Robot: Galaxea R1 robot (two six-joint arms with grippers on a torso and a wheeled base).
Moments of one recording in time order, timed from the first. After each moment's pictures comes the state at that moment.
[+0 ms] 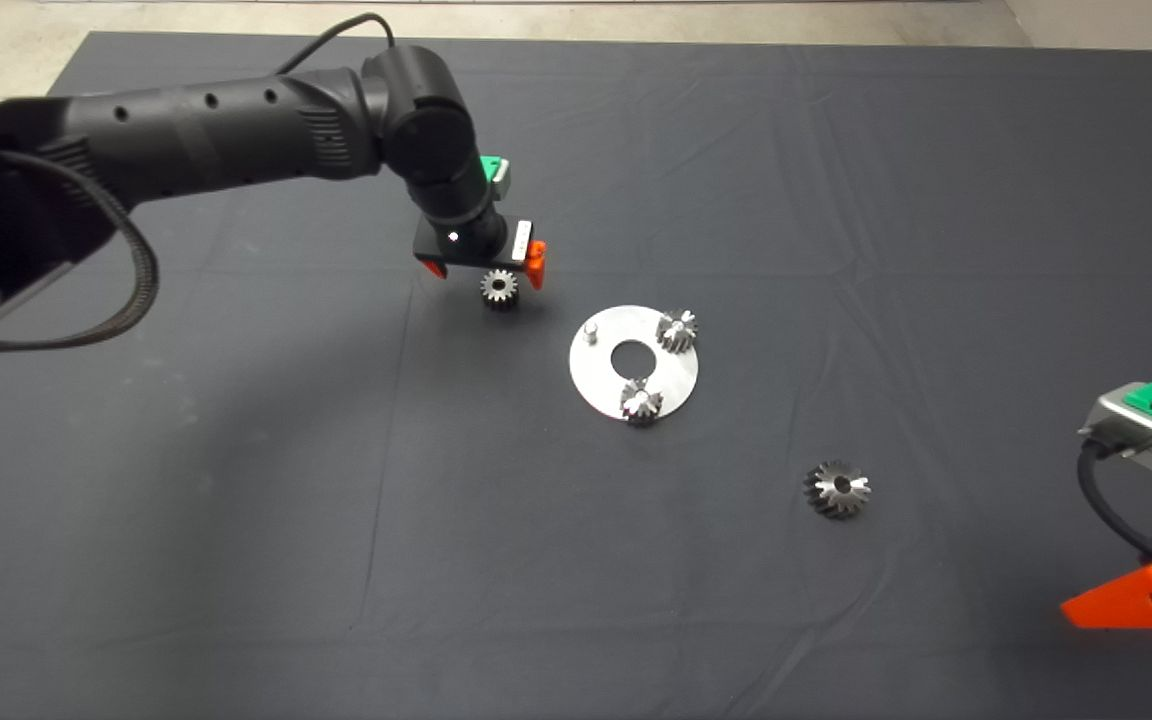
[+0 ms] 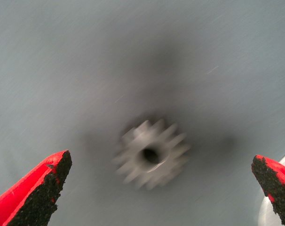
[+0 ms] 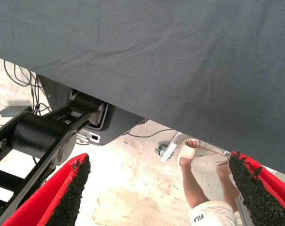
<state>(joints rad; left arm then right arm) -0.44 2.79 -1.60 0.41 1.30 -1.05 0.65 1.87 -0.36 0.13 -1.45 1.20</state>
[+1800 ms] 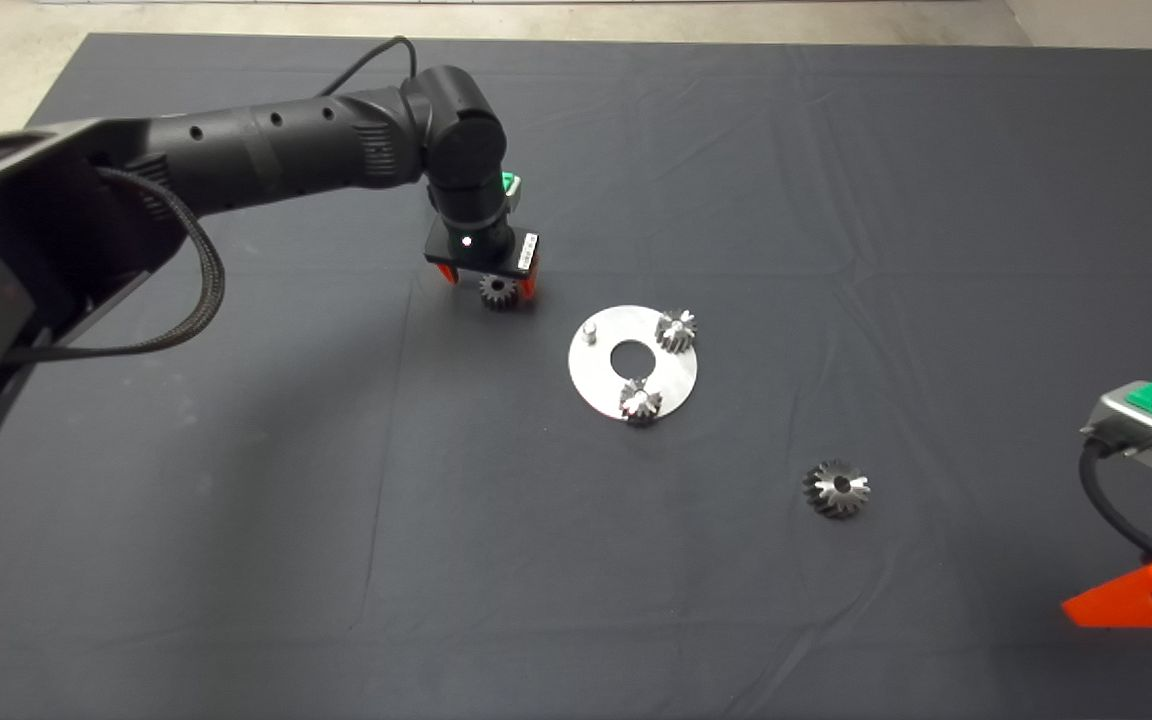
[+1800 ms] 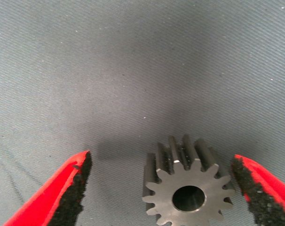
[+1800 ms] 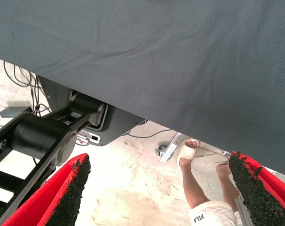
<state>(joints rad) -0.40 2.84 -1.74 0.40 1.34 -0.94 0.66 1.87 -0.36 0.13 -1.45 1.20</state>
